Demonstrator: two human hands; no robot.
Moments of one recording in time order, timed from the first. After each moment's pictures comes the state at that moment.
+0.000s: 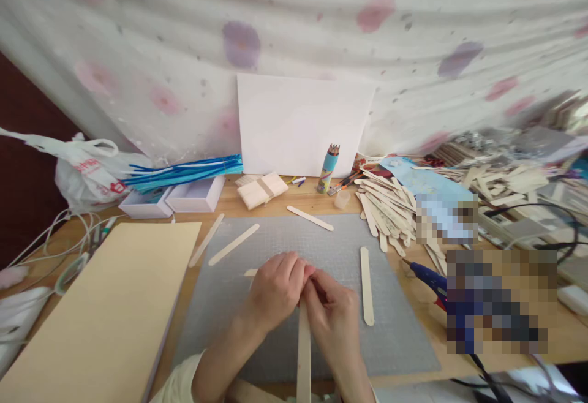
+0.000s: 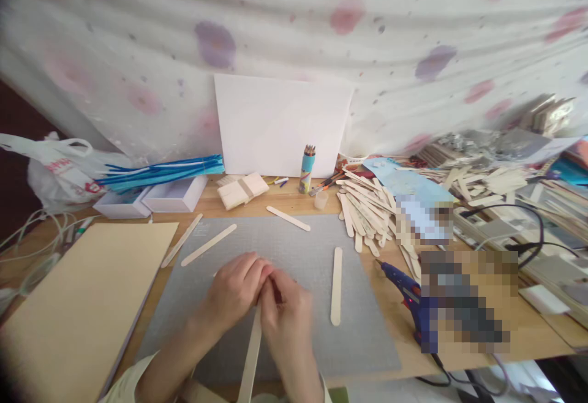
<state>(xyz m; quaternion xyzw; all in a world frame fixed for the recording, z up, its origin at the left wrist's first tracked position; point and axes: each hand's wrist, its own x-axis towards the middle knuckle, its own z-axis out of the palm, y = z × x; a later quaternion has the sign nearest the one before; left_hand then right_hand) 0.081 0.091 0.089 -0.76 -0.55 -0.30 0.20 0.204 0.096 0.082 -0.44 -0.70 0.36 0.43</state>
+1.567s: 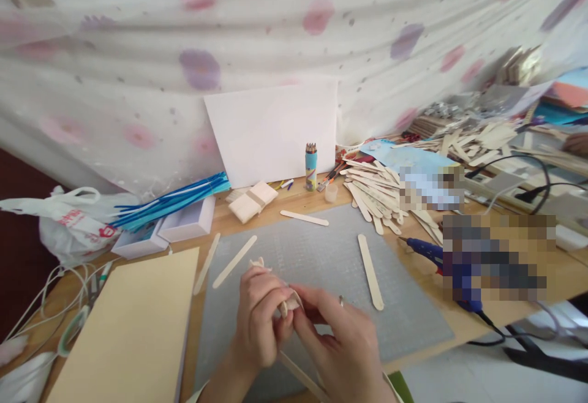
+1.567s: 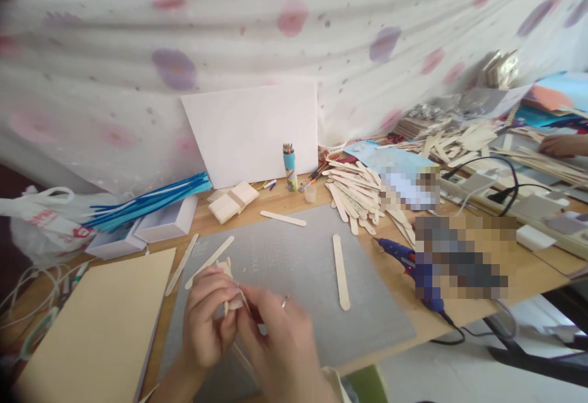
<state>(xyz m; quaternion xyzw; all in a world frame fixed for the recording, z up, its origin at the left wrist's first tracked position) 0.056 0.066 0.104 -0.74 -0.42 -0.50 0.16 0.198 0.064 0.110 -0.38 -0.71 0.30 0.52</state>
